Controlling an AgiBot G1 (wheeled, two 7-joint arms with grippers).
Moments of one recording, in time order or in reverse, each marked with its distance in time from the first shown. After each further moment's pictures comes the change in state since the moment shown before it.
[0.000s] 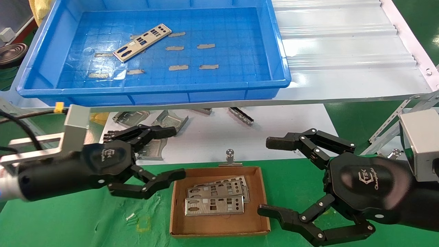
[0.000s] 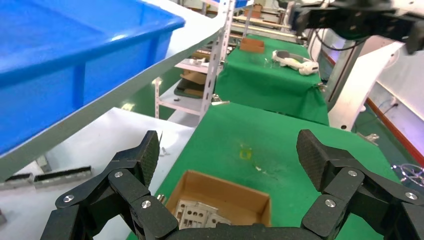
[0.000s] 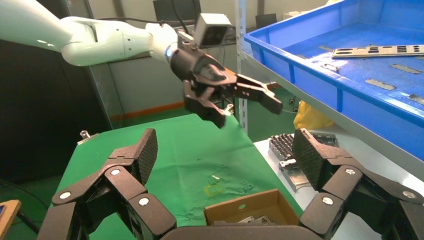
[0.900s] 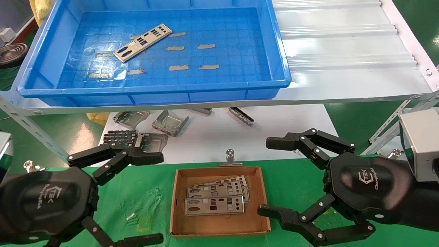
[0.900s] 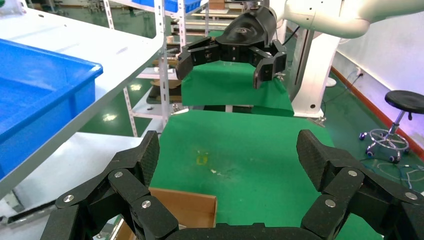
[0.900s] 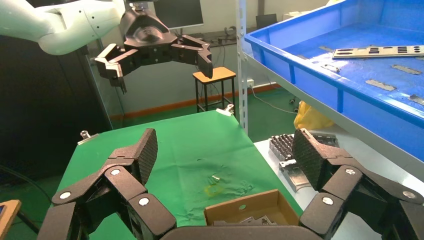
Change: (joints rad) left arm 0.181 -0.227 -0.161 -0.507 -0.103 -0.037 -0.179; right arm 0.000 0.000 0.000 0.000 0.000 0.000 0.000
